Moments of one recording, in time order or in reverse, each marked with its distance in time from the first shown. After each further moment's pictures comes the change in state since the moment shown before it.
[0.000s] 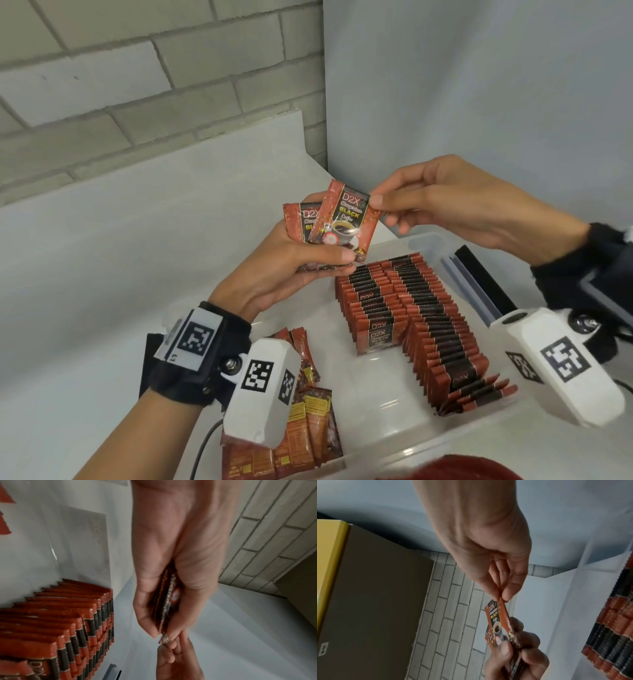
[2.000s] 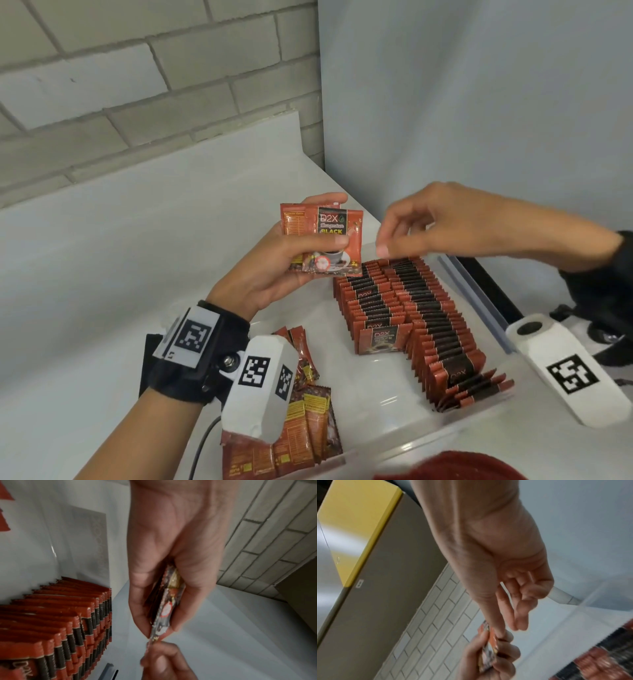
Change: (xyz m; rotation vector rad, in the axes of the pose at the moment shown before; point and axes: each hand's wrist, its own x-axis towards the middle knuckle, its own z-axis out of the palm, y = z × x) left_hand 0.003 0.000 -0.003 -0.104 -0.020 -0.008; right_hand -0.019 0.004 -0.005 -0.661 -0.186 -0.064
